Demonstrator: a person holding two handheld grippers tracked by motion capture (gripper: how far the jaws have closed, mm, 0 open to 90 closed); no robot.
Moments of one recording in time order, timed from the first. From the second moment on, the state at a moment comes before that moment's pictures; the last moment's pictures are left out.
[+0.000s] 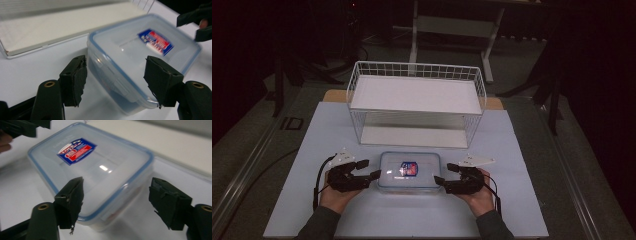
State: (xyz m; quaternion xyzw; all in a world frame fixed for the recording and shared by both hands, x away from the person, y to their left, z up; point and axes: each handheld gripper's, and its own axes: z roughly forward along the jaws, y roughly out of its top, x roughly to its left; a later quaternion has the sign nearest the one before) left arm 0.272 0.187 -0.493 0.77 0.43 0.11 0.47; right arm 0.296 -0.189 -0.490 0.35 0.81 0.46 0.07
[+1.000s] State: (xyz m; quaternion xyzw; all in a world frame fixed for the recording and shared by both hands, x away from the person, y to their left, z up) left arm 0.303 0.174 -0.525 0.71 0.49 -0.08 0.50; right arm 0.327 -0.186 -0.512 0.40 0.79 0.47 -0.09
